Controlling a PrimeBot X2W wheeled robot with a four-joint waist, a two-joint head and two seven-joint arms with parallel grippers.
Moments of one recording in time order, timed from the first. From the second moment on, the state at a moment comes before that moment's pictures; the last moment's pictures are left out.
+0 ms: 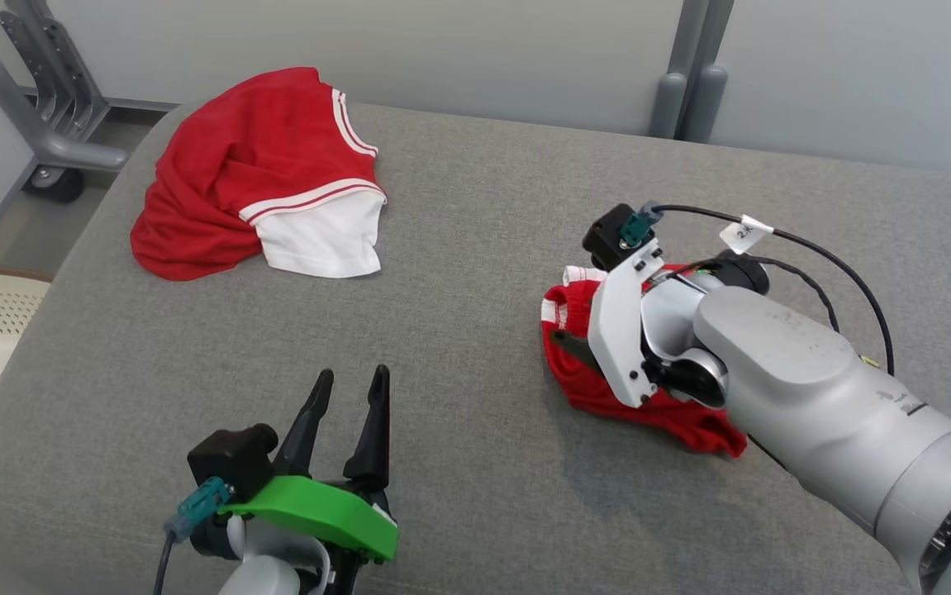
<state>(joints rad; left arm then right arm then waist) -0.10 0.05 -0.46 0.17 -0.67 0.09 -0.25 -0.84 -0.20 1.17 0.77 0.84 0.12 0.37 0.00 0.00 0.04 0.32</state>
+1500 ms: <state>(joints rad) -0.09 0.07 -0.45 0.05 -0.57 0.11 -0.24 -0.68 -0.28 0.86 0.88 1.10 0.11 -0.01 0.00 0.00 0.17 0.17</state>
